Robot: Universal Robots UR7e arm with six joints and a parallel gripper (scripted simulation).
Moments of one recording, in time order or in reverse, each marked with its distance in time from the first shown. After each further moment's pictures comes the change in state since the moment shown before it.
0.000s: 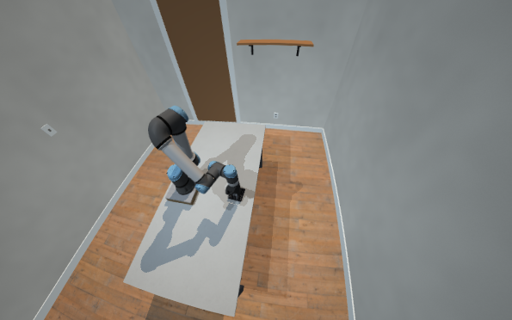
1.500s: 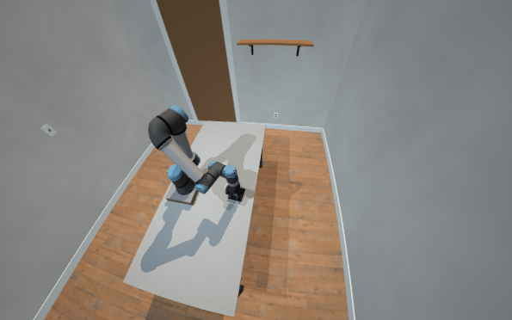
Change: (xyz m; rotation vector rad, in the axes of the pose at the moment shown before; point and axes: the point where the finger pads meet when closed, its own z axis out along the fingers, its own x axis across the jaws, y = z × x) arm 0.000 0.000 0.000 0.000 0.000 0.017
